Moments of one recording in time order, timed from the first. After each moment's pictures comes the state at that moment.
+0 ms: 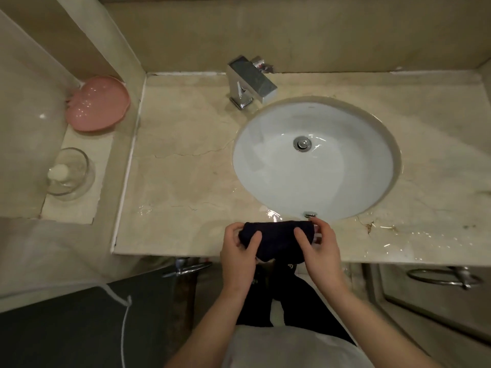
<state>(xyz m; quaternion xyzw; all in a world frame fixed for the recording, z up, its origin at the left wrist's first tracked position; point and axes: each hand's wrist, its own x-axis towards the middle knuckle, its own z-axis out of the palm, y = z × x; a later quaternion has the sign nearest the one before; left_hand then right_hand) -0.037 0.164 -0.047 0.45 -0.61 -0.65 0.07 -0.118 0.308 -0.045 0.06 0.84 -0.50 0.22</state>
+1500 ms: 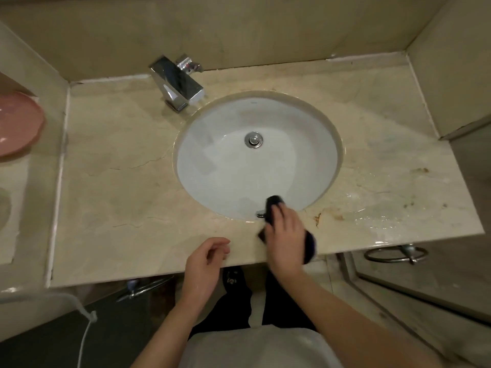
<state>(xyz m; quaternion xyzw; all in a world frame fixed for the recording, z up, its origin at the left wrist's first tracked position) -0.055 0.181 -0.061 0.36 -0.73 -0.58 -0.06 -0.156 0.339 -0.112 -0.14 0.97 -0.18 0.00</state>
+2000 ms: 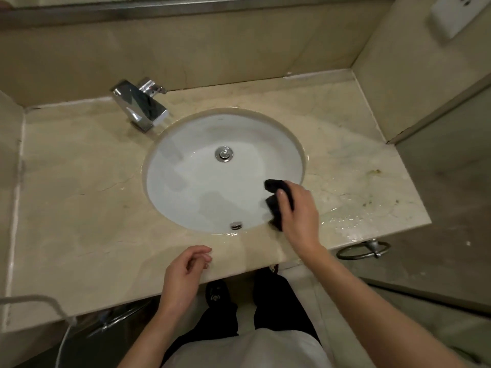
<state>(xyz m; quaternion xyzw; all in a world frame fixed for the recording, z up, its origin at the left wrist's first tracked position) -0.073 0.184 -0.055 0.32 -0.73 -0.61 -0.06 -0.235 0.396 -0.032 -0.08 0.92 -0.39 -0.02</state>
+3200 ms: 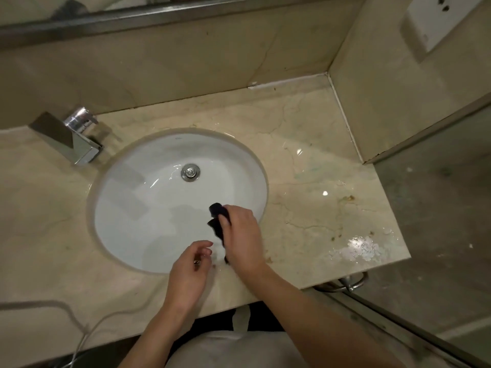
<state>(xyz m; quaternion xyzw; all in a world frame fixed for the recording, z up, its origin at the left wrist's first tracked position) -0.202 0.277 -0.054 0.33 -0.79 -0.50 -0.12 -0.296 0.389 -0.078 -0.13 0.92 -0.36 0.09</state>
